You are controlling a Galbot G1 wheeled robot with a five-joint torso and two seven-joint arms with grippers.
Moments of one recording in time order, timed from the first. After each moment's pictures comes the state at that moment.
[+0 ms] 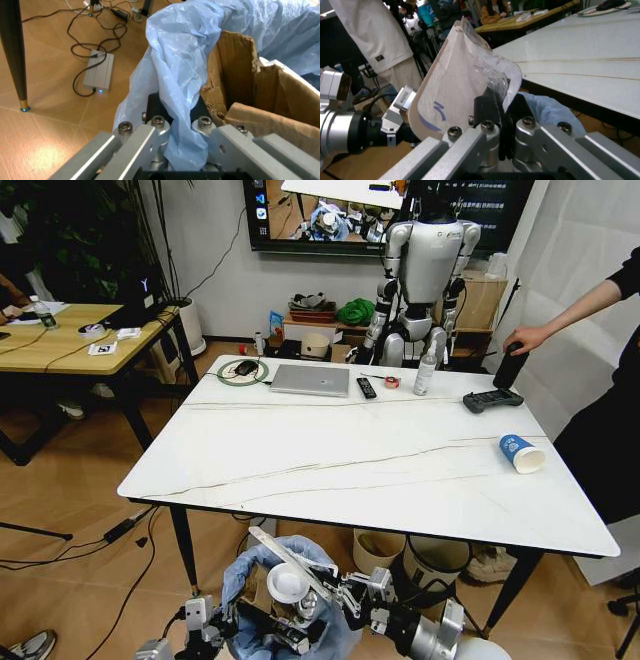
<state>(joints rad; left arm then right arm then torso) 1.91 -1.29 -0.52 -2.11 -0.60 0.21 -0.01 -1.43 0.82 -0.06 2.03 0.65 0.18 -0.31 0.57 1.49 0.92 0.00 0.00</state>
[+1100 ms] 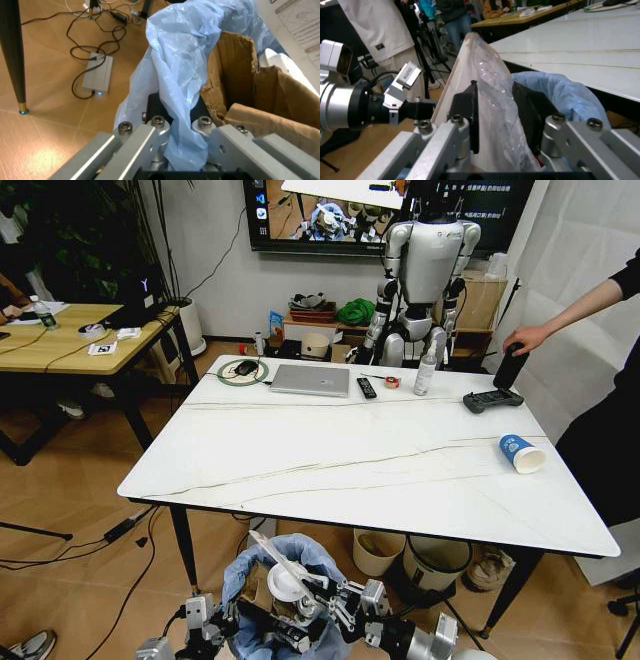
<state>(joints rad) 1.90 -1.29 -0.53 -2.12 -0.60 0.21 -0.02 -1.46 0.84 -0.08 2.00 0.56 0.21 -0.31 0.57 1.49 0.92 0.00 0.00</state>
